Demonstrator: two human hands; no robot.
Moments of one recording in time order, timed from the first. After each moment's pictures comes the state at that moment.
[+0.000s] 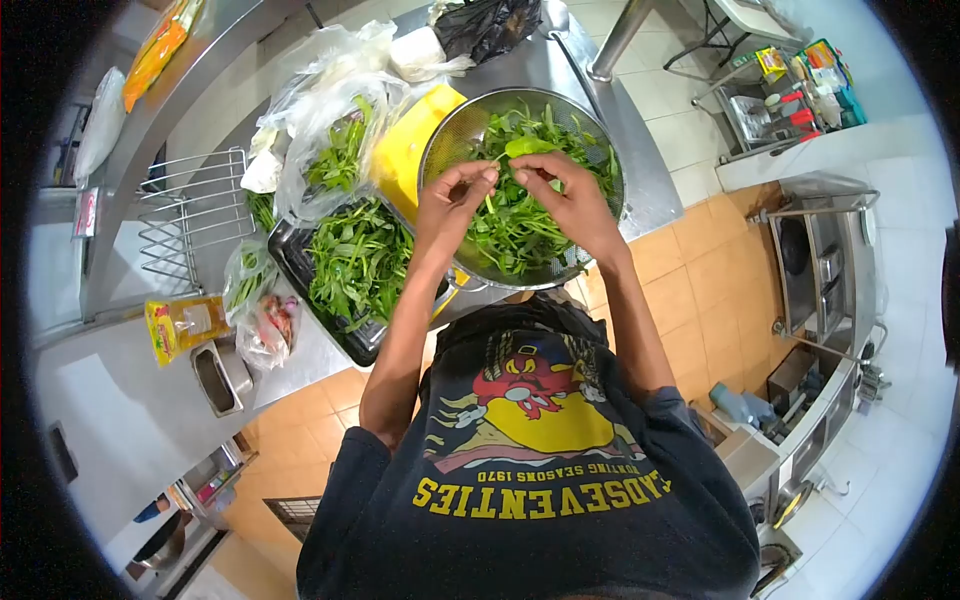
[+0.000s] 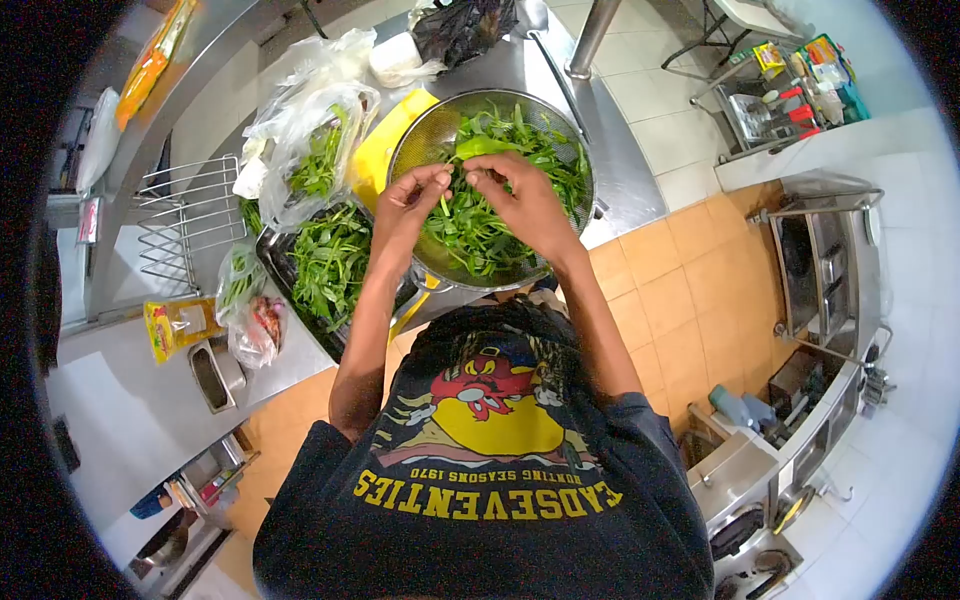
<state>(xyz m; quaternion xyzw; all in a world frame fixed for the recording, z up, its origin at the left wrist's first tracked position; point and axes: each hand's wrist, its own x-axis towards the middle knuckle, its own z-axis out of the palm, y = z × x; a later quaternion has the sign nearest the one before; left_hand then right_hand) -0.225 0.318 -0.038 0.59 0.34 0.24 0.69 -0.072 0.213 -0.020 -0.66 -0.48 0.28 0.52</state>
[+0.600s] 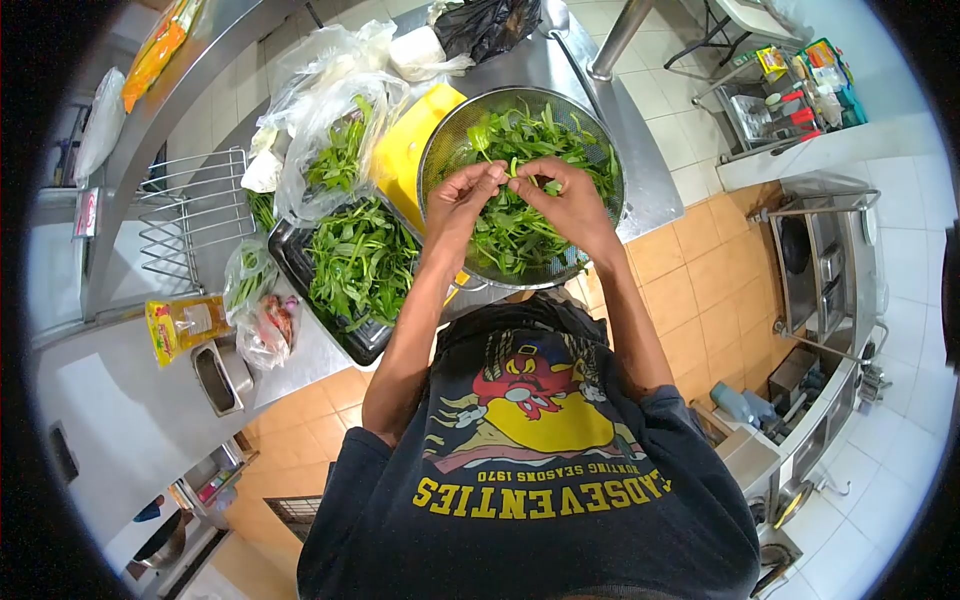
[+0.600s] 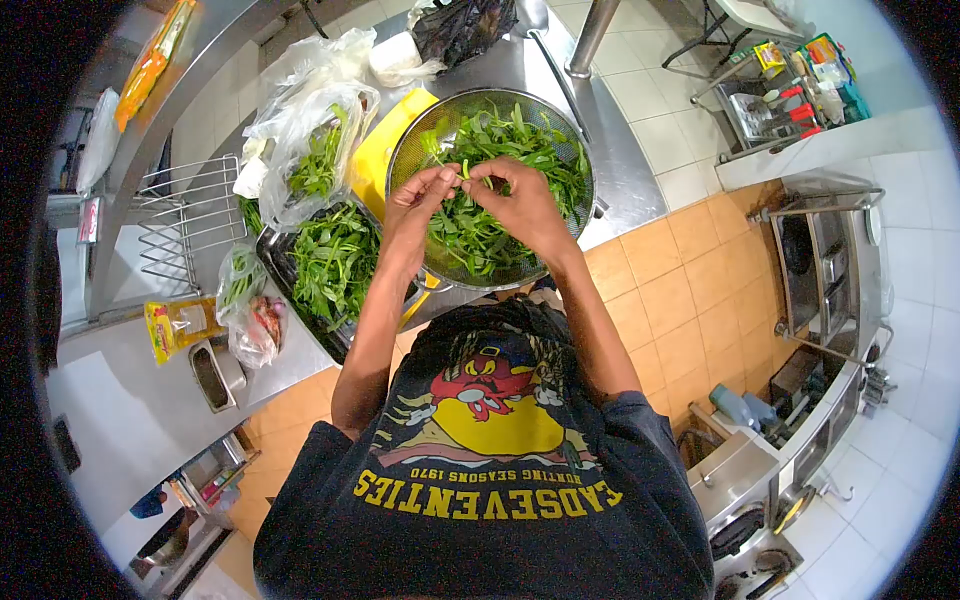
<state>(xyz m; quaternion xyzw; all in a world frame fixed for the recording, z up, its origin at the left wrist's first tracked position) -0.217 0.309 -0.043 0.51 0.34 0.27 0.74 -0.073 0.213 -0.034 -0.68 -0.44 0.29 0.50</state>
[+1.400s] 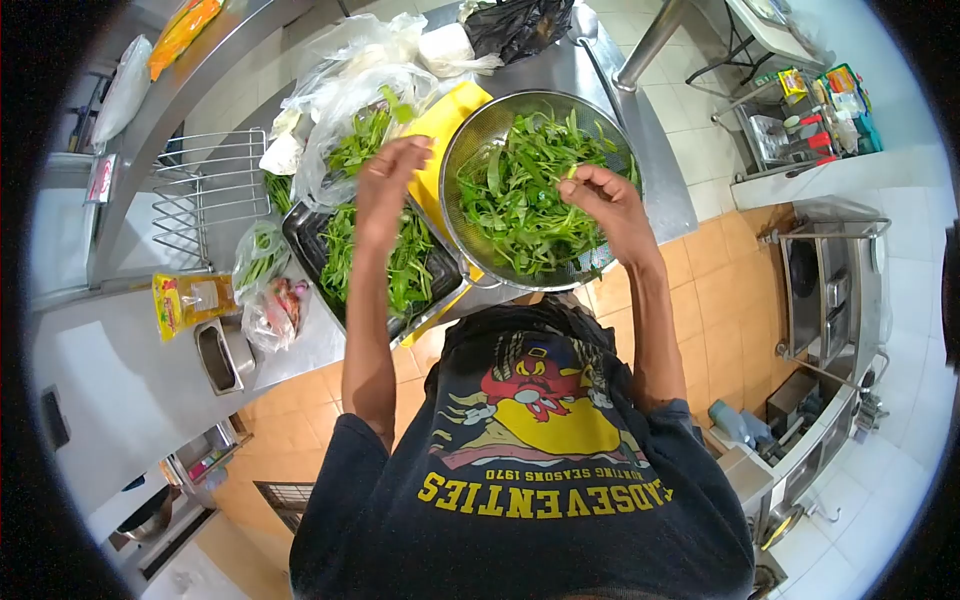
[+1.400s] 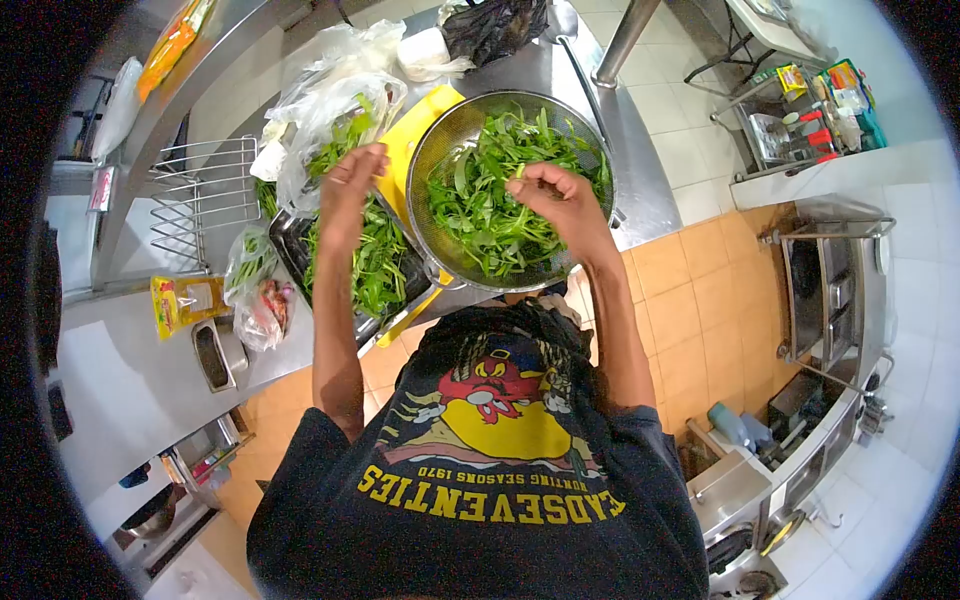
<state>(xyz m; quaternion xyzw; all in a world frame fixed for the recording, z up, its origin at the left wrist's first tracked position) -0.279 0.384 -0.029 0.59 0.39 0.32 0.63 -0.062 0.195 -0.022 -0.59 -0.30 0.45 0.60</state>
